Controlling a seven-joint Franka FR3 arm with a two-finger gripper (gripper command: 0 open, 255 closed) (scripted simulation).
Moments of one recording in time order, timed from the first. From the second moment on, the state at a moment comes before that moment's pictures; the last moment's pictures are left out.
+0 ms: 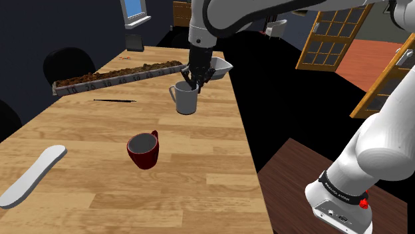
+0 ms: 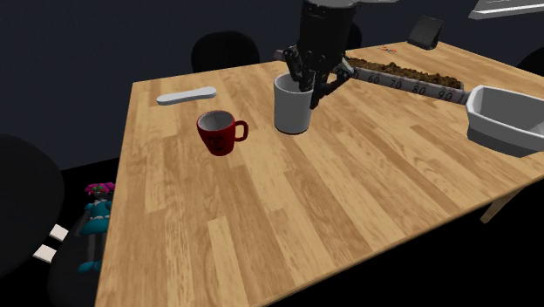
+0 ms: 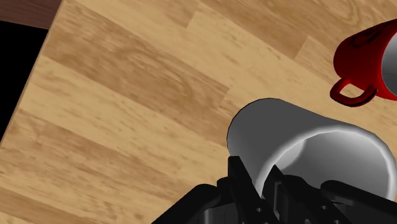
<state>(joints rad) 0.04 0.03 0.32 -1.90 0.03 2.00 0.60</state>
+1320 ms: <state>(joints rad) 0.23 0.28 0.43 -1.42 -0.10 1.76 0.90</state>
